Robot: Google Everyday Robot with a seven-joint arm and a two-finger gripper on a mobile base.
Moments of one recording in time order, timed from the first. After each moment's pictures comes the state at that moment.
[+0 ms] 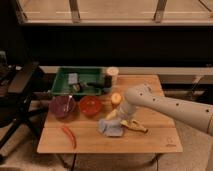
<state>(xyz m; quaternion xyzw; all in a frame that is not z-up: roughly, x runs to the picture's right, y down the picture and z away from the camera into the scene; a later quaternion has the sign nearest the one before) 0.086 0.194 0.808 -0.33 0.19 0.76 0.53</state>
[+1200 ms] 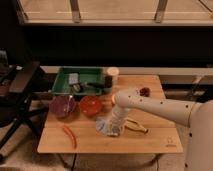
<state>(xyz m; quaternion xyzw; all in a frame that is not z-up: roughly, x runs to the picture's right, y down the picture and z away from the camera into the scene) 0.052 0.231 0.825 -0.37 0.24 0.72 0.54</state>
